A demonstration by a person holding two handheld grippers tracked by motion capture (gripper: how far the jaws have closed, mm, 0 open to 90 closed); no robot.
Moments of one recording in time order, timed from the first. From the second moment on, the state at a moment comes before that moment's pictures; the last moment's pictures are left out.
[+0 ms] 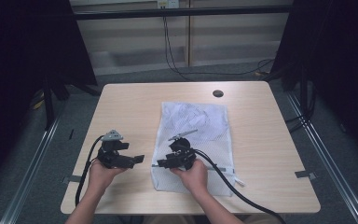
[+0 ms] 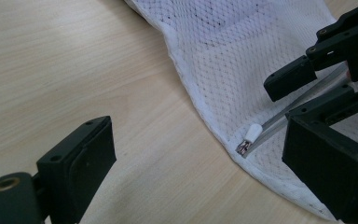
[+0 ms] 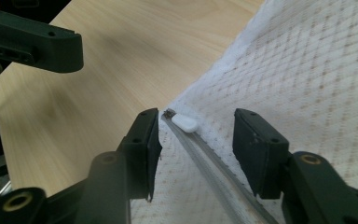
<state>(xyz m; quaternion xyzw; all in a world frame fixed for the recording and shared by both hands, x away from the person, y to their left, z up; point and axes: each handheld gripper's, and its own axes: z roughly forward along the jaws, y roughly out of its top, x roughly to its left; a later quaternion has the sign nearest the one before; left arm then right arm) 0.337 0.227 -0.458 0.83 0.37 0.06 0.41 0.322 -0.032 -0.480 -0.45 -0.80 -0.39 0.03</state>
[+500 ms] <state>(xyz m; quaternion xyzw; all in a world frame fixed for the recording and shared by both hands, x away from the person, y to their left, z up) 0.337 0.228 -0.459 0.83 0.37 0.06 0.41 0.328 -0.022 -0.486 -0.46 -0.80 -0.38 0.06</state>
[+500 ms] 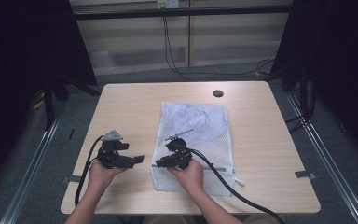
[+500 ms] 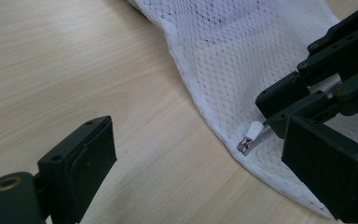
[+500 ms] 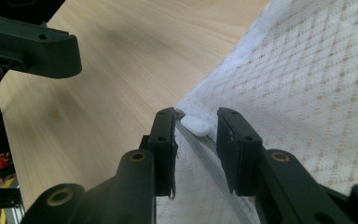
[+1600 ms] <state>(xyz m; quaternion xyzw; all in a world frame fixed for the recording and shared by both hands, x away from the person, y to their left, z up) 0.337 0.232 -0.459 0.83 0.37 0.06 0.41 0.335 -0.012 -0.481 -0.47 -0.80 -0.38 0.07</state>
